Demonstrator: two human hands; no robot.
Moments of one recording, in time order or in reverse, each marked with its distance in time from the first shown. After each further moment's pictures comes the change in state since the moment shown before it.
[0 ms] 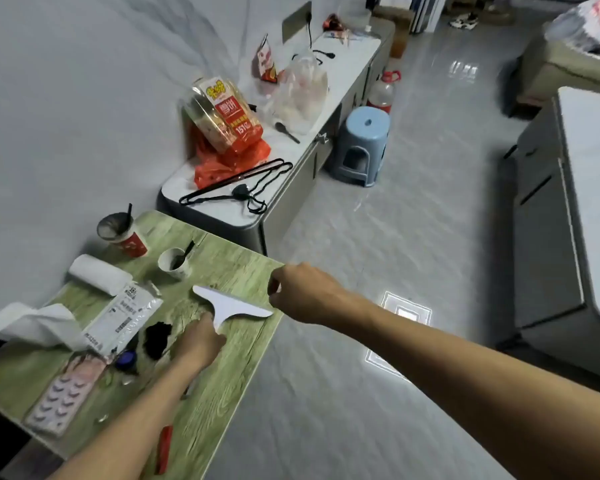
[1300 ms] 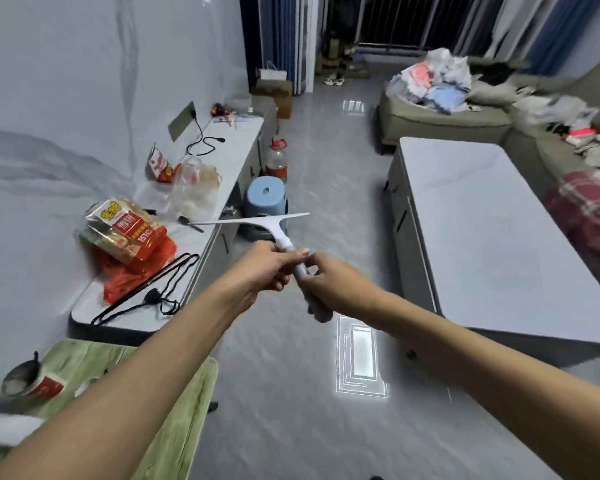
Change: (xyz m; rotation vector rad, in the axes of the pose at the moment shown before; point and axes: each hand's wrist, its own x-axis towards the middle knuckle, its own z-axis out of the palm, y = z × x) left_hand -0.200 0.449 -0.234 -0.769 -0.461 0.542; right_hand -0.199 0.117 -0.297 0.620 0.340 0.254
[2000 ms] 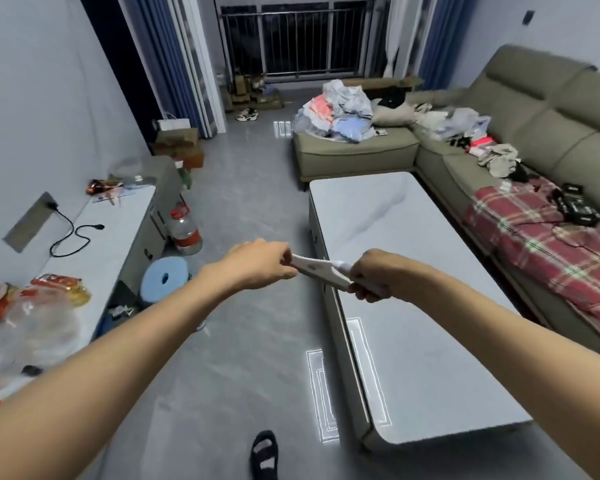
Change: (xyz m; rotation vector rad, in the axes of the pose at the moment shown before) left_hand 0.393 0.277 0.272 1.407 -0.151 0.375; right_hand 0.217 0.211 -0.486 0.282 0.195 0.466
